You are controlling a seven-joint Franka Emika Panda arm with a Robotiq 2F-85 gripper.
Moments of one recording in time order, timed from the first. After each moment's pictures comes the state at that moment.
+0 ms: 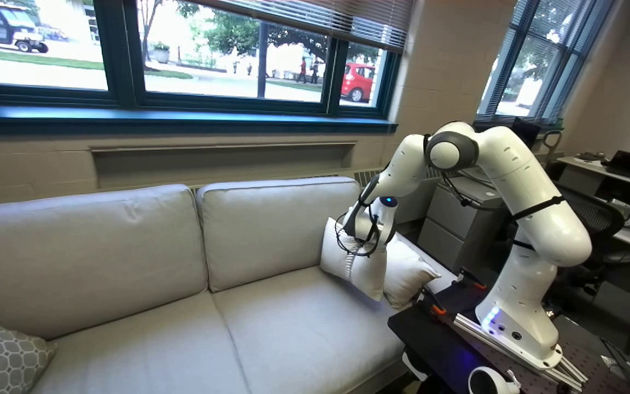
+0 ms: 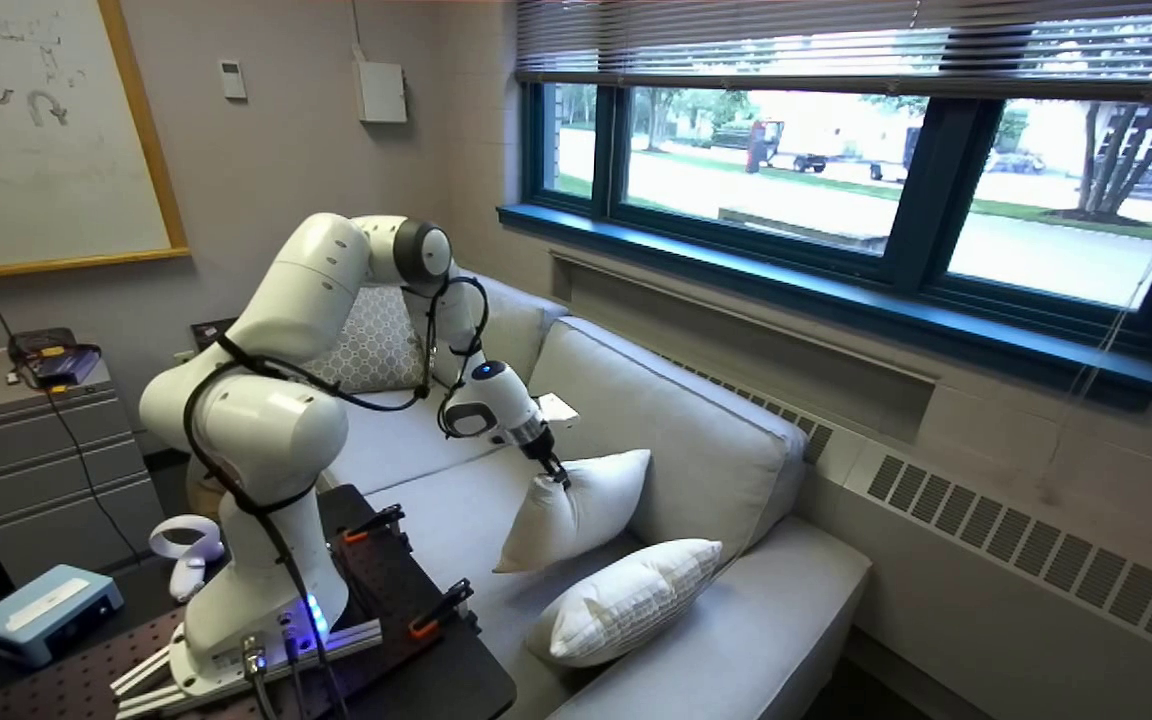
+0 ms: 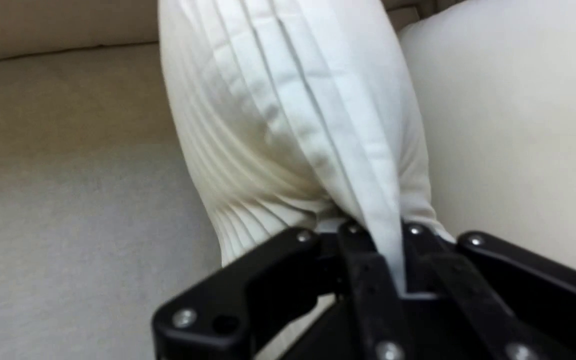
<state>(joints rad) 0.56 0.85 -0.18 -2.12 1.21 3.45 2.60</state>
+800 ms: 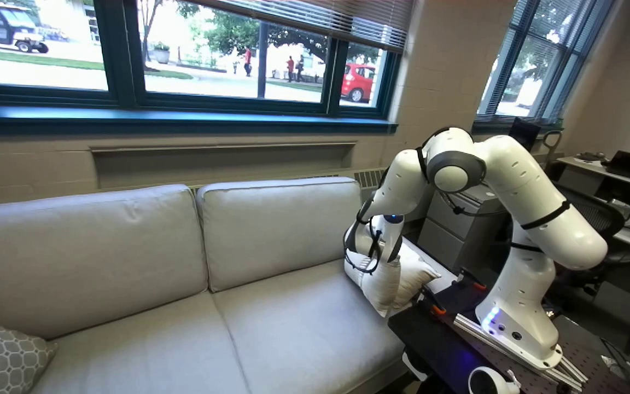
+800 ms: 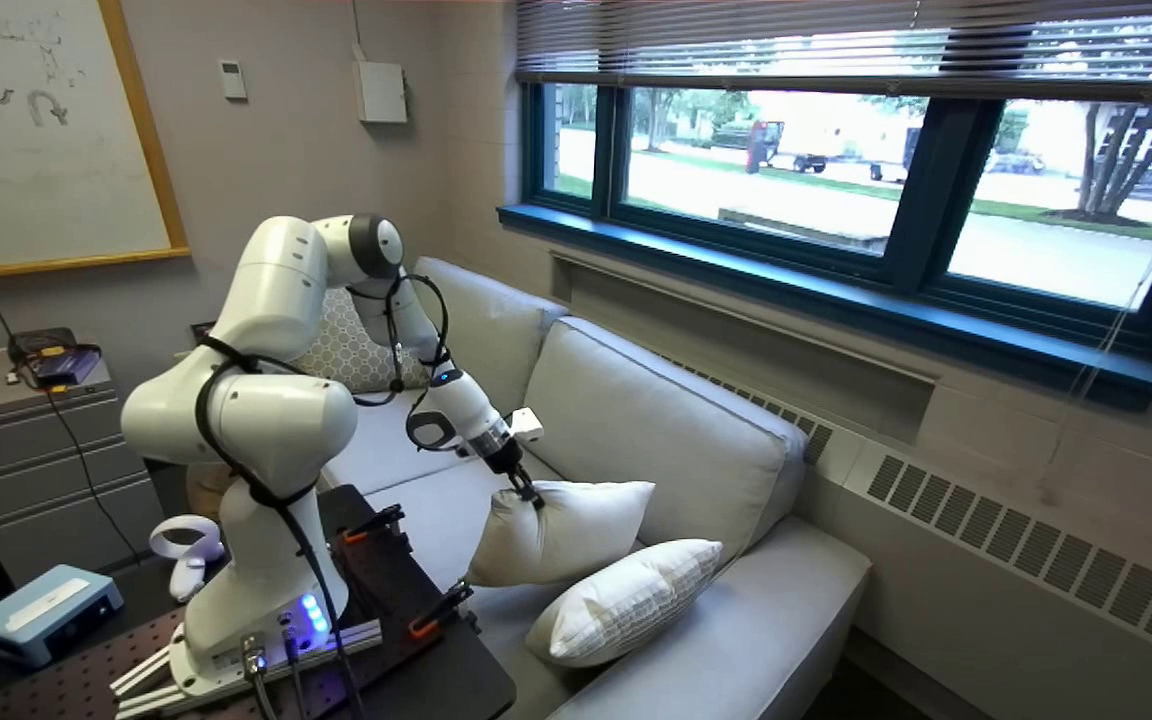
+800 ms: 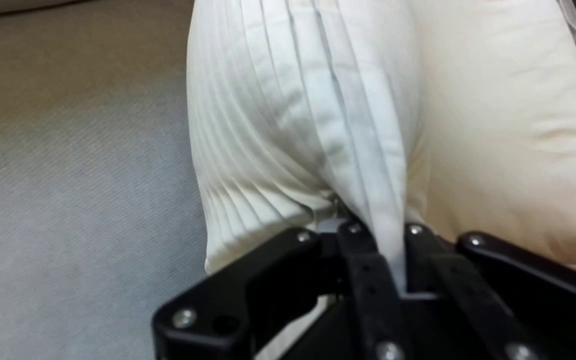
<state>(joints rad) 0.91 0.90 -0.36 -2.22 1.61 3.45 2.60</state>
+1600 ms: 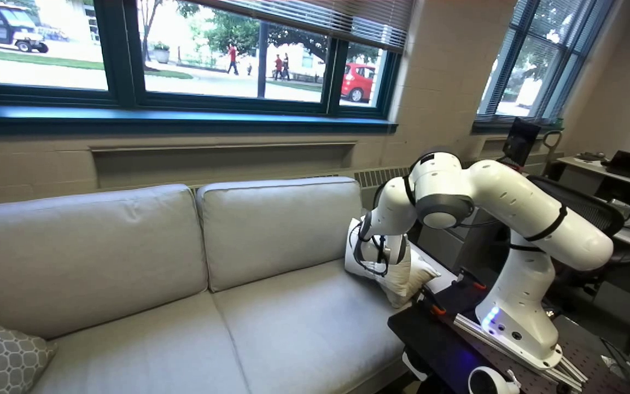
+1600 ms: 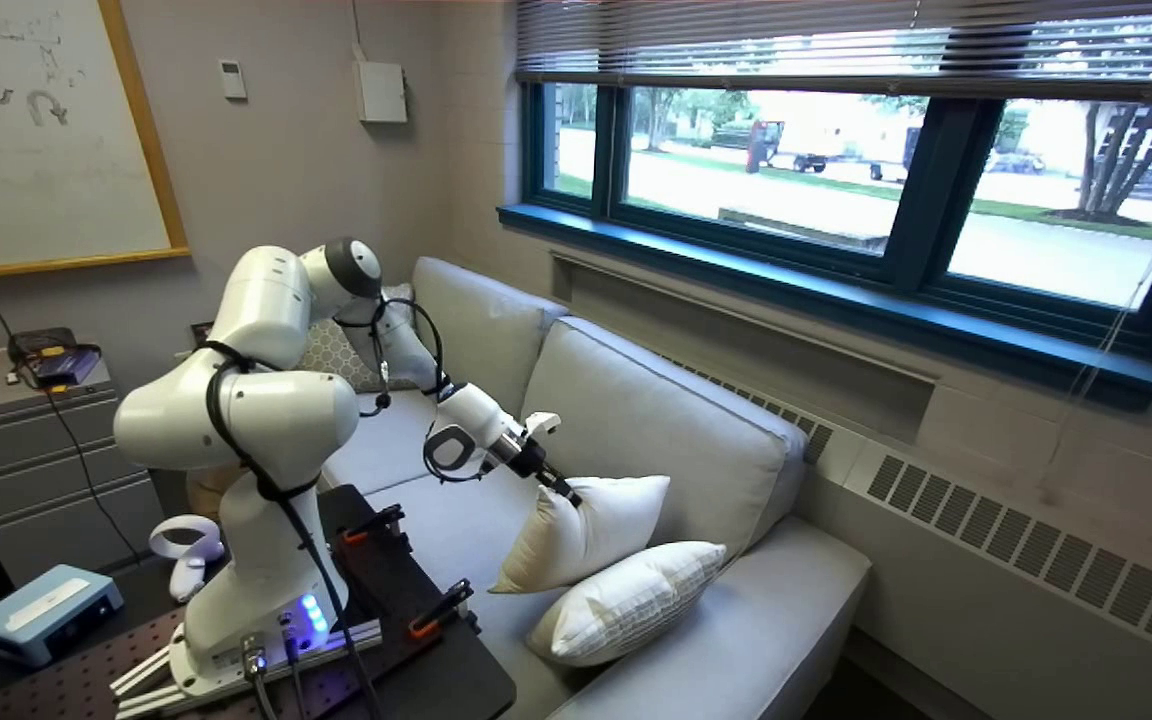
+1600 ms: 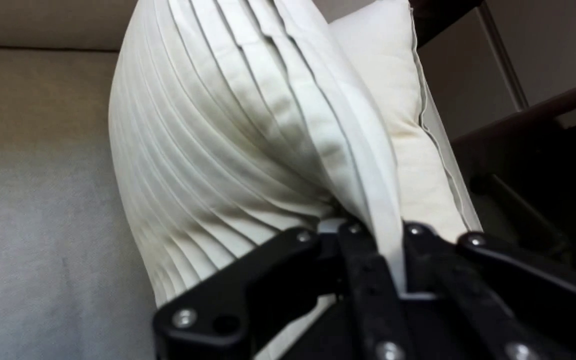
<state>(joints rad) 1.11 1.14 -0.61 -2.20 1.54 3.45 2.60</state>
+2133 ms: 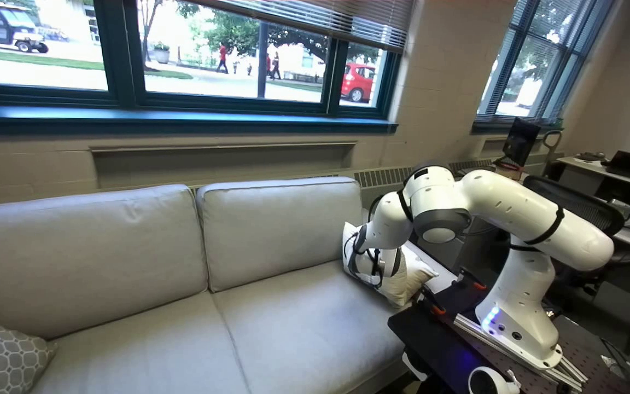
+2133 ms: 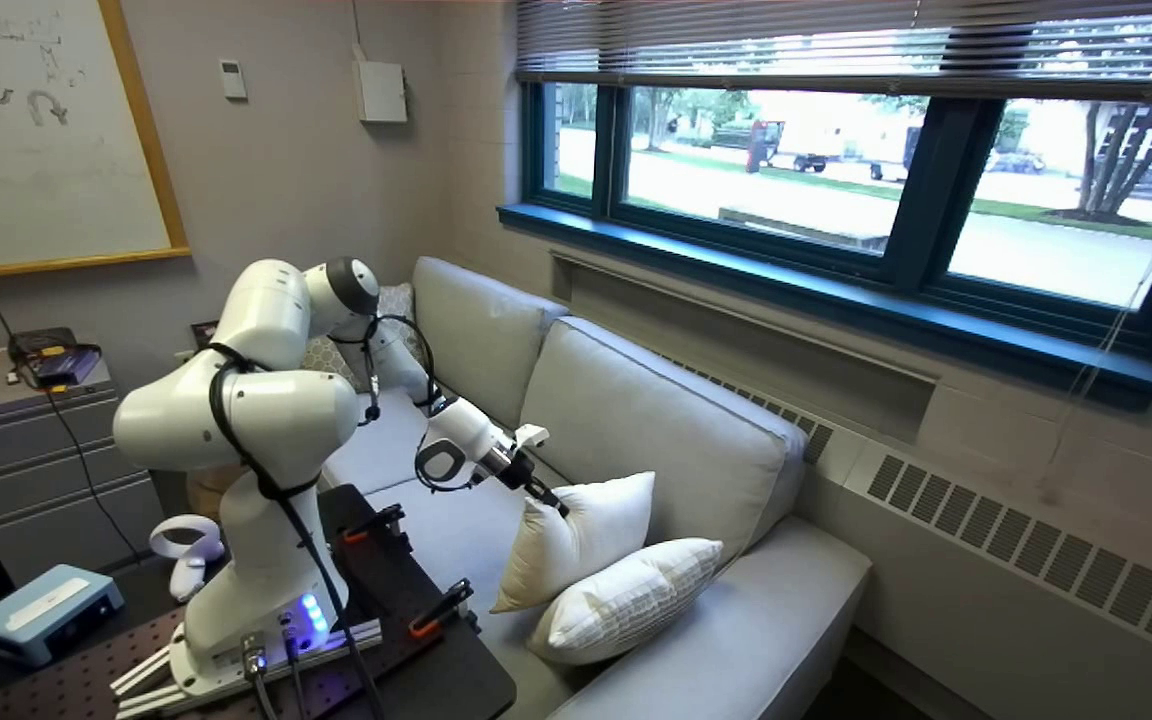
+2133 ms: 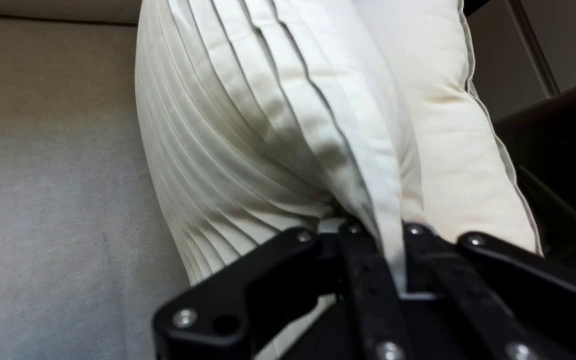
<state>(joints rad) 1.12 1.23 -0.55 -2.11 1.63 3.45 2.60</state>
